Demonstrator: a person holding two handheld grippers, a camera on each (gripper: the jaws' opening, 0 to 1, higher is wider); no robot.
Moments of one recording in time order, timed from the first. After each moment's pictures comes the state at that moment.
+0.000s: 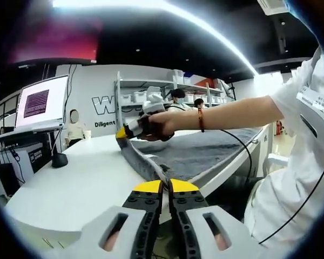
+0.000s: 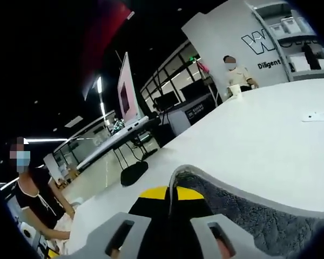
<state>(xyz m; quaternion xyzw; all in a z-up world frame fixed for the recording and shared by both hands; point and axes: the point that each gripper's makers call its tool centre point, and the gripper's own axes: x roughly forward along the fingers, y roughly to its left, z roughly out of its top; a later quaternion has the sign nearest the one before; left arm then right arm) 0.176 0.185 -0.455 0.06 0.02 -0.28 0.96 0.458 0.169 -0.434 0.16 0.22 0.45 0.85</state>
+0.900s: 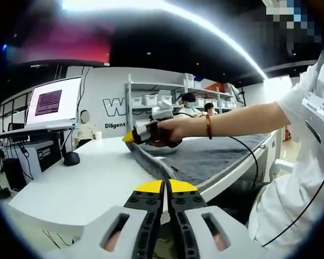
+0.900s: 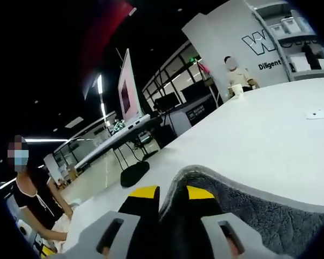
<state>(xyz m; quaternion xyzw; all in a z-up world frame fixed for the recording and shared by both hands) 0.175 0.205 -0.448 0.04 0.01 -0.24 0.97 0.478 0.192 -0.433 0.16 0.20 0.46 0.85</state>
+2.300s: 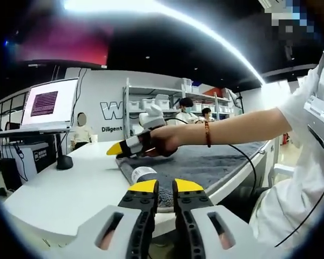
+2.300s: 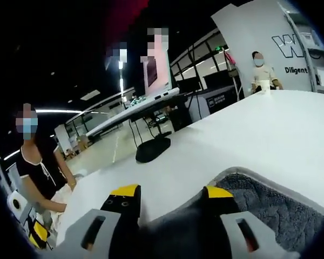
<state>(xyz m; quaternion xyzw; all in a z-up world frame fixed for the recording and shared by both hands) 0.187 0.189 -0.443 0.04 -0.01 -0.26 0.97 0.427 0.221 -0.457 0.06 0.22 0.53 0.82</state>
